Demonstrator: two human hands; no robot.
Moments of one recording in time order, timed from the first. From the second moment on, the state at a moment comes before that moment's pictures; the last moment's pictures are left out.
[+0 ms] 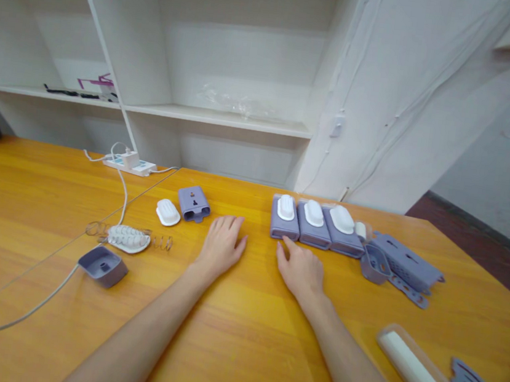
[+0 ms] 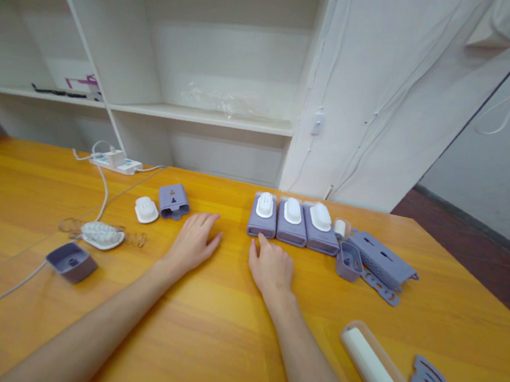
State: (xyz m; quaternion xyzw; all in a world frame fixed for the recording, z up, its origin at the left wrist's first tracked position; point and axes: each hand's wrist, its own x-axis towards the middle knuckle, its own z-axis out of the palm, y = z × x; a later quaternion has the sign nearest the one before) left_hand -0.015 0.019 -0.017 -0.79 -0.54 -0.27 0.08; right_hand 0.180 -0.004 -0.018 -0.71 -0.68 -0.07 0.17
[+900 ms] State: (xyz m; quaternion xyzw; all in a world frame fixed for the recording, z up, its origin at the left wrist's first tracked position) left_hand 0.002 0.004 -0.013 -0.84 -0.48 -0.25 0.06; right_hand 0.180 -0.007 -0.016 -0.69 -0.70 -0.06 0.19
